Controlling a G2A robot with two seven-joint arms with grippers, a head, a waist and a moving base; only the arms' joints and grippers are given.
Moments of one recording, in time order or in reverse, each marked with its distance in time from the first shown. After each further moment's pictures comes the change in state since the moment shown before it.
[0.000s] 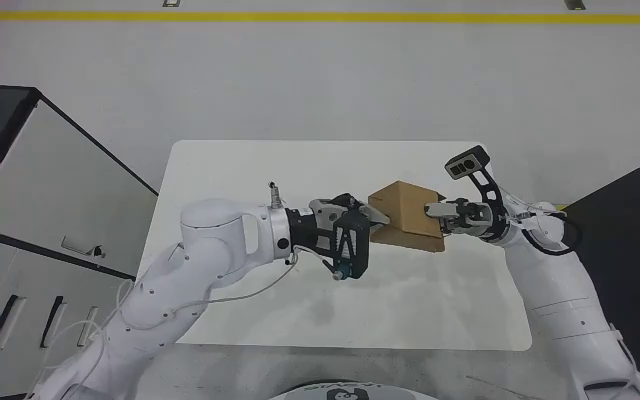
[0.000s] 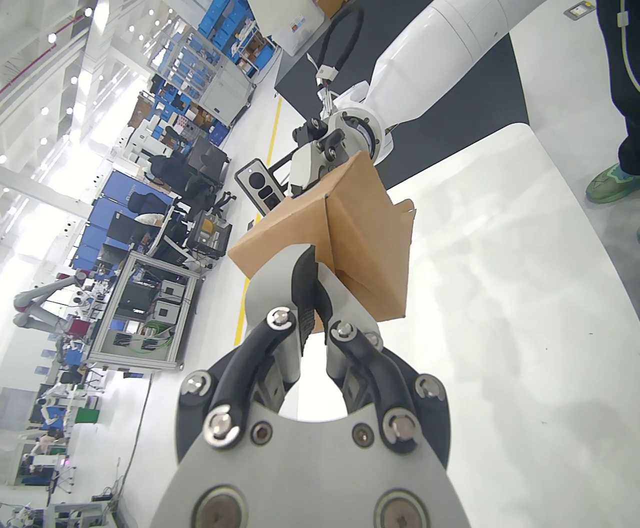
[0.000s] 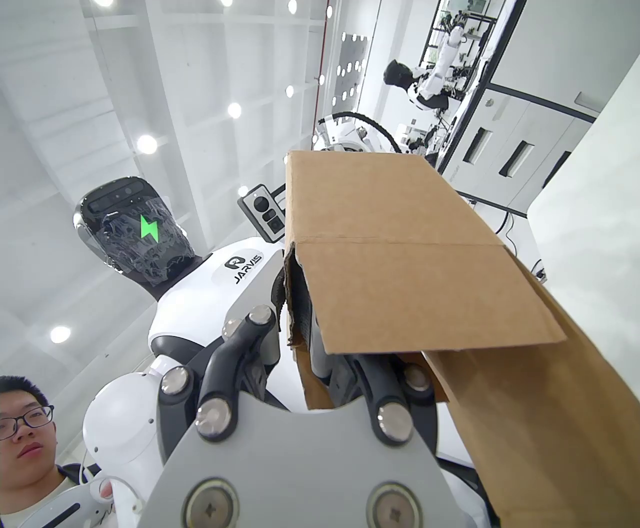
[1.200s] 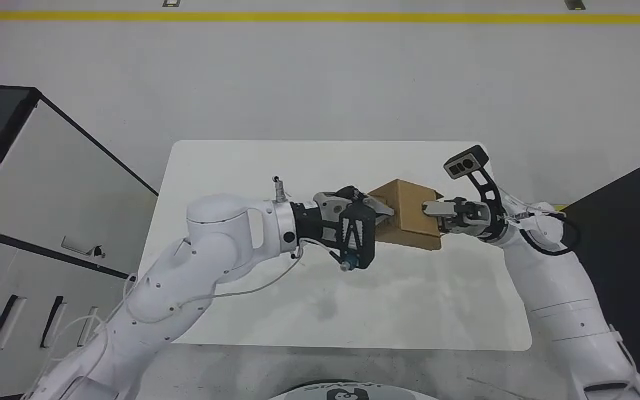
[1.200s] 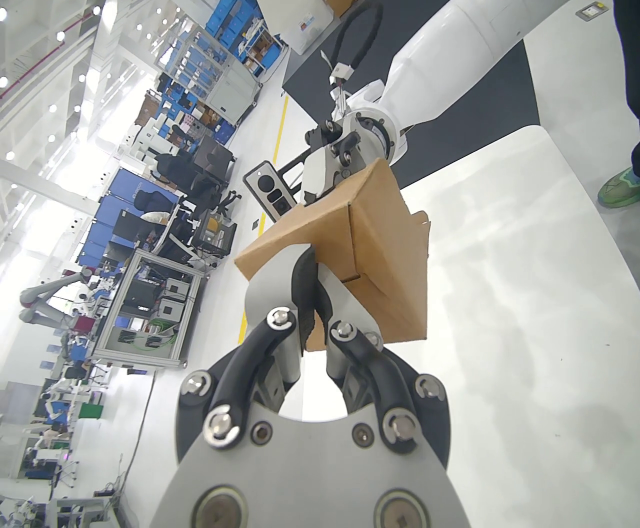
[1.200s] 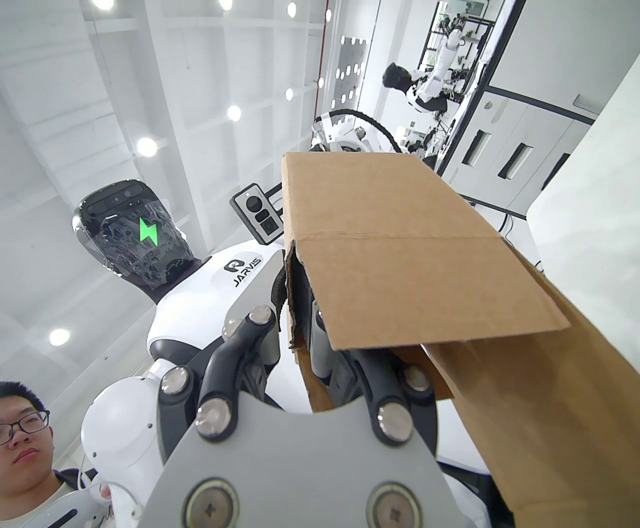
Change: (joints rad) left arm -0.026 -0.009 0.009 0.021 -0.002 0.036 -0.022; right arm -0.015 -0.001 0.005 -0.030 -0.014 0.005 -0.042
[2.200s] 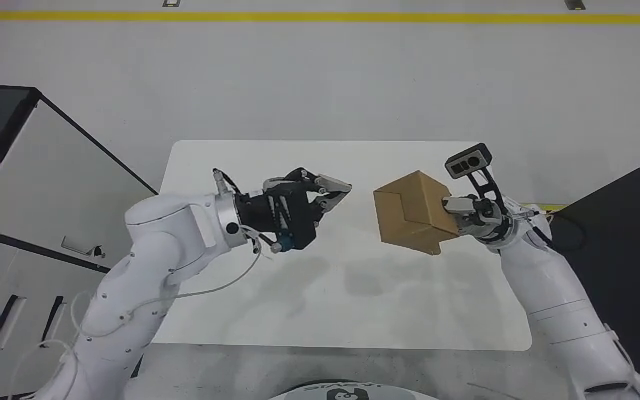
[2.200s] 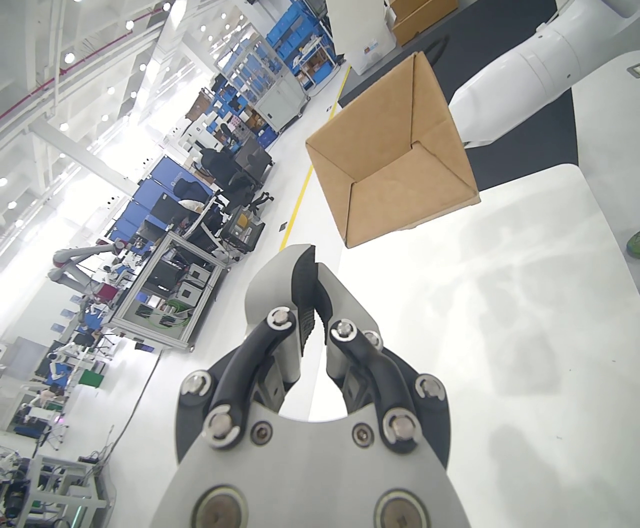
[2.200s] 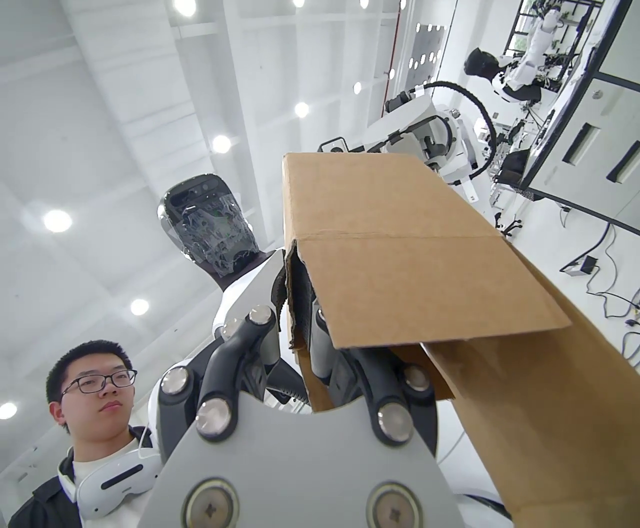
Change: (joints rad) left arm 0.153 0.041 -0.257 -0.064 -0.099 -0.010 0.090; right arm 0.007 0.014 -0.070 -0.016 0.250 0.039 0.042
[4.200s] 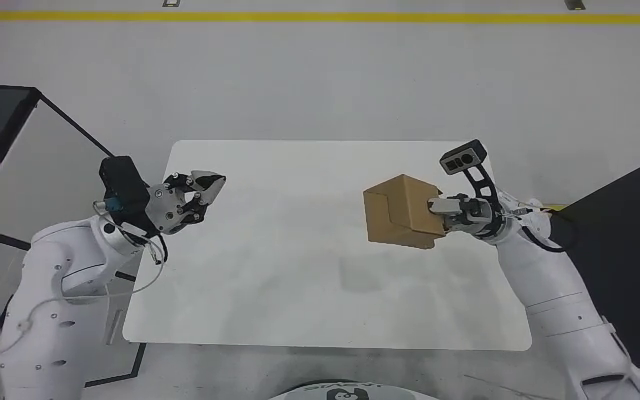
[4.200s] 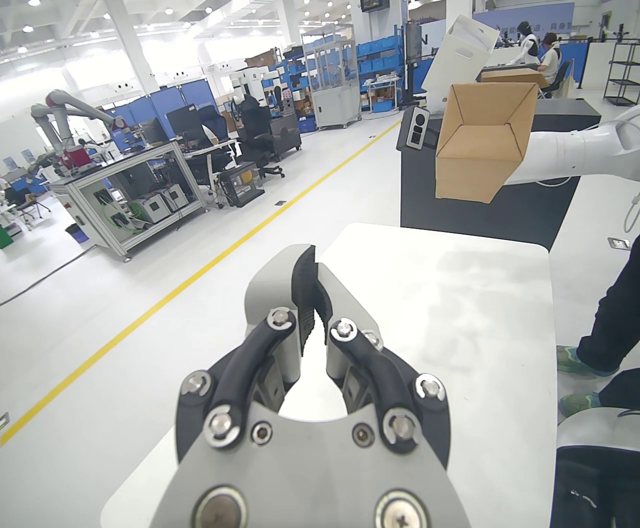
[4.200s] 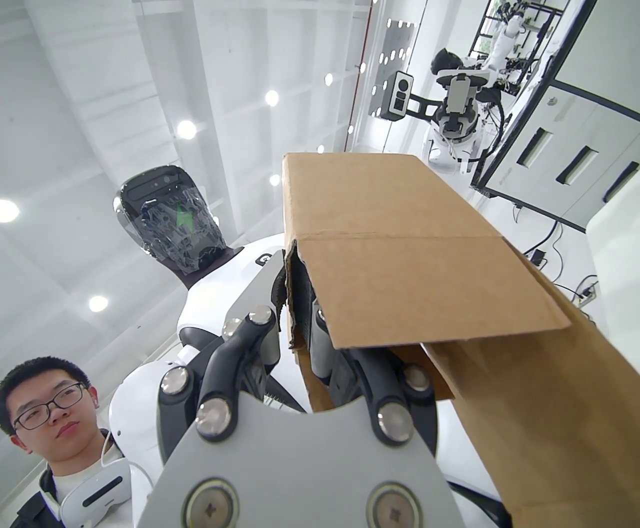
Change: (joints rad) left arm 0.344 0.057 -0.528 0.223 -0.507 -0.179 0.065; right arm 0.044 -0.009 -0.014 0.020 -0.101 -0.064 -0.004
